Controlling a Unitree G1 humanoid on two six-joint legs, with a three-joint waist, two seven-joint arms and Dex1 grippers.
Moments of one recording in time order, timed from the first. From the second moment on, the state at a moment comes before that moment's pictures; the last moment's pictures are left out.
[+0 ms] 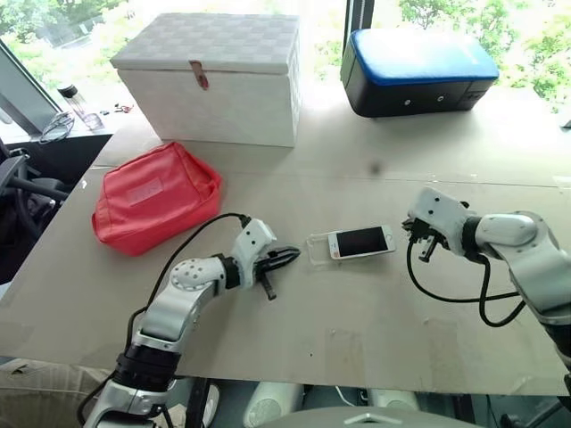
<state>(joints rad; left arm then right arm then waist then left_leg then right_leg) -0.18 0.52 -0.13 -0.12 -0.27 0.36 -0.84 -0.40 -0.81 0.24 -0.49 -0.01 0.93 0.83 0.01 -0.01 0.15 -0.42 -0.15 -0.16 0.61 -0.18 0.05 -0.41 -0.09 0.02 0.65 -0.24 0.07</state>
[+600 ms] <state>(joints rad) -0.23 0.48 -0.17 -0.07 -0.23 0.34 -0.83 -0.45 -0.74 0.40 -0.48 -0.01 0.91 0.81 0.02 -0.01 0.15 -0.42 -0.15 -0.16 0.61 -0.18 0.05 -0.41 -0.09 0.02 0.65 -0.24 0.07</state>
